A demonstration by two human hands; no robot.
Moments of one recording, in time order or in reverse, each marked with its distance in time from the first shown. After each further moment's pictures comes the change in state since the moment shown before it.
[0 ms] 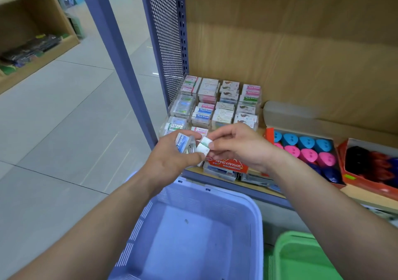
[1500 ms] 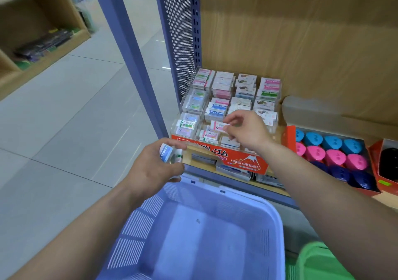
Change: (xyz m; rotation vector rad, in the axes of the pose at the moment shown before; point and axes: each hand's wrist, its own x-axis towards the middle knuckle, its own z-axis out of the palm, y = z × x) left_hand -0.005 -0.033 -0.043 0.014 0.077 -0.097; right_hand 0.091 0.037 -0.015 -0.459 0.399 -0.132
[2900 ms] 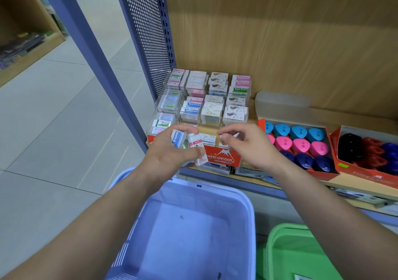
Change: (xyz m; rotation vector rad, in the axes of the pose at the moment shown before) left_hand 0.003 0.038 0.069 -0.160 -0.141 0.028; right_hand -0.076 0.018 -0.061 -0.077 -0.064 -0.134
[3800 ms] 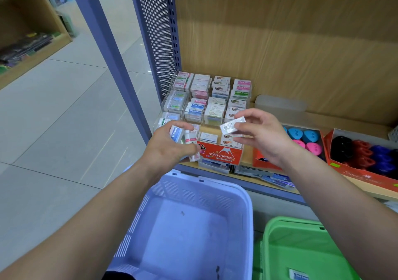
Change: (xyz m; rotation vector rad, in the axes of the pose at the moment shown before) left_hand -0.018 0.013 -0.010 0.009 0.073 -0.024; right_hand -0.014 -0.033 -0.024 0.661 0.085 0.243
